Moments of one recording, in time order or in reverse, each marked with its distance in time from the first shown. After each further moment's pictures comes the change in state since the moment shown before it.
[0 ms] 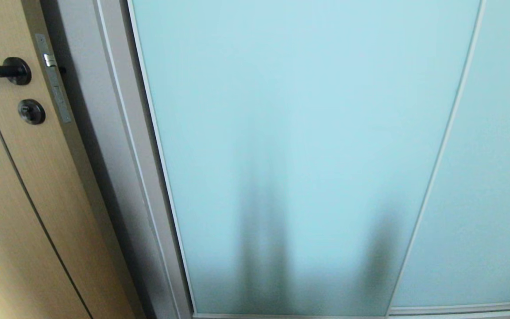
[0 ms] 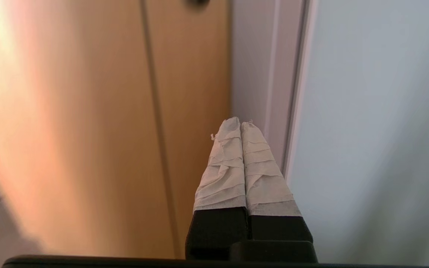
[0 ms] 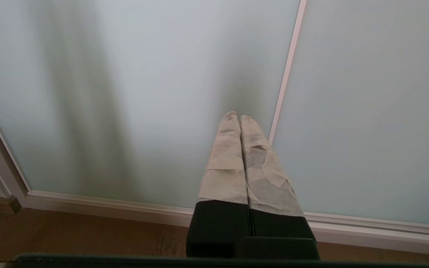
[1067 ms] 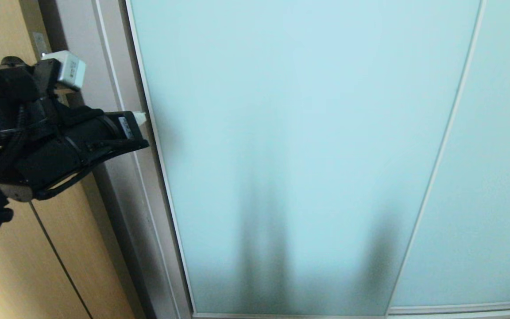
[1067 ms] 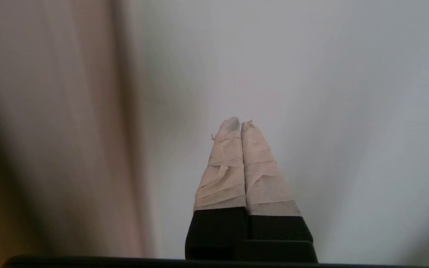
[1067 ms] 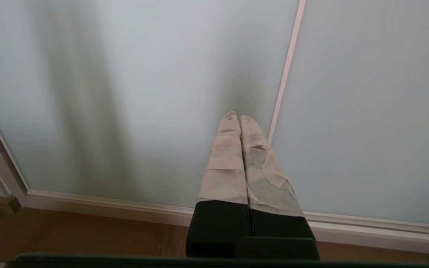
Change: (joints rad) left arm -0.111 1.100 -0.568 -0.477 -0.270 -0.168; right arm 0.000 0.000 0.000 0.000 -0.001 0.000
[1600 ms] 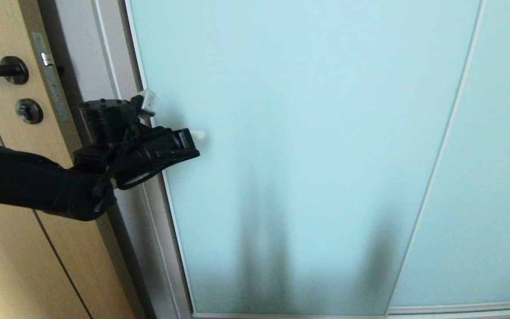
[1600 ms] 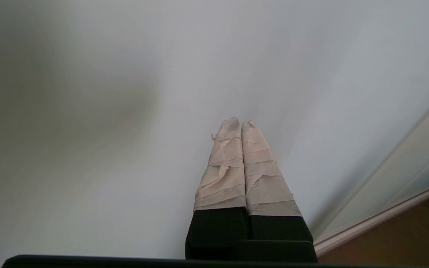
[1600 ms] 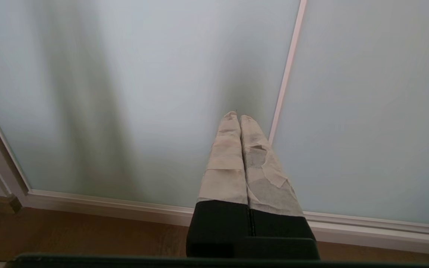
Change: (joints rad) left arm -0.009 0.385 -0.182 -0.182 -0.363 -0.211; right arm 0.000 0.000 0.000 0.001 0.000 0.000
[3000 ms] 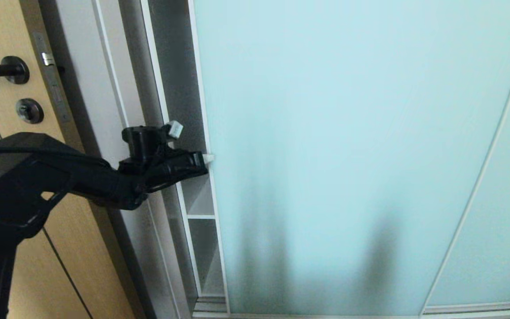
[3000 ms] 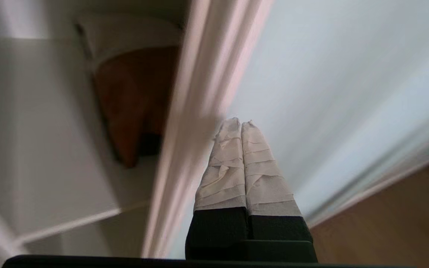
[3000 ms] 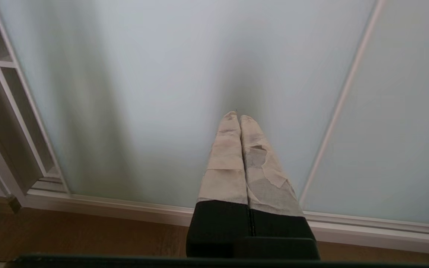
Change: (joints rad) left arm 0.053 0.321 -0.246 0.102 -0.137 0.021; right arm 0.000 0.000 0.000 0.000 0.000 0.000
